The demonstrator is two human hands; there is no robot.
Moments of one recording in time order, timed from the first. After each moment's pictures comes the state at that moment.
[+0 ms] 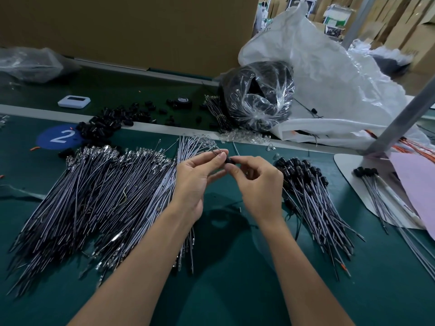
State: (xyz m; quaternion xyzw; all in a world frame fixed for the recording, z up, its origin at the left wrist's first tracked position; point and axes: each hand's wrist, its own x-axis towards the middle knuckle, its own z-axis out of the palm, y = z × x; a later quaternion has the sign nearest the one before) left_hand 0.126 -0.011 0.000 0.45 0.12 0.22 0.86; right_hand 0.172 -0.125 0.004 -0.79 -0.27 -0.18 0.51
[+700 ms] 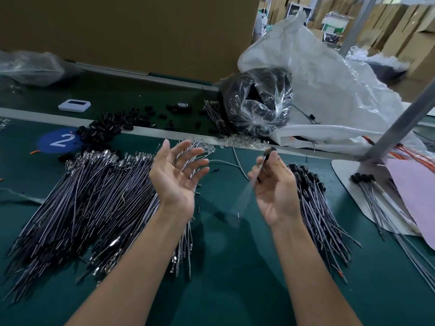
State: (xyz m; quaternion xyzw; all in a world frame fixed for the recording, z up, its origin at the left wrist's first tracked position) left_hand 0.116 0.004 0.007 0.30 0.14 0.30 0.90; right_hand 0.185 -0.145 0.017 -0.40 -0.11 0.16 0.90
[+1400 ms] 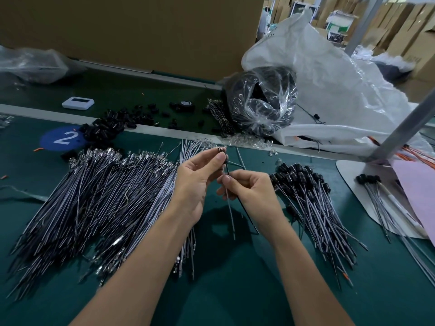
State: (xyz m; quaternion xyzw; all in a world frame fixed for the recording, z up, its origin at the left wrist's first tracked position) left_hand 0.126 -0.006 0.003 0.44 0.10 0.23 0.86; right_hand 0.169 -0.125 0.008 -0.70 -0.26 0.15 0.65
